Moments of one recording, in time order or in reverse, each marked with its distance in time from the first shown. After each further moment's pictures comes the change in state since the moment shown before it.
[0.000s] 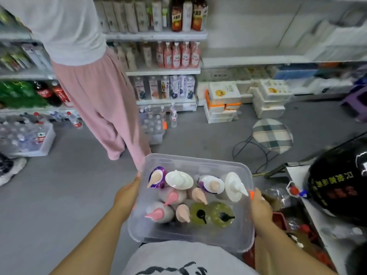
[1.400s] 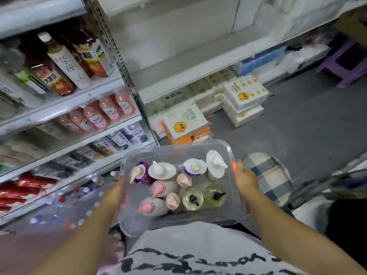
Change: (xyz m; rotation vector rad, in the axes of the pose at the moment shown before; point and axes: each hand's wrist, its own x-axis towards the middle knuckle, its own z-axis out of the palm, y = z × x) left_hand 0.391 0.538 0.282 0.174 -0.111 -0.081; right_hand 0.457 -0.467 -0.034 0.082 0.018 0.156
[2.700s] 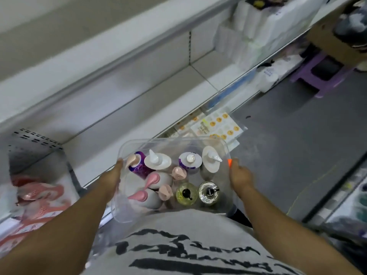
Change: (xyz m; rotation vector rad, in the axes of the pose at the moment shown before) left_hand 0.198 0.464 0.291 0.163 -0.014 0.096; right_hand 0.395 -0.274 -0.140 0.064 0.072 0.057
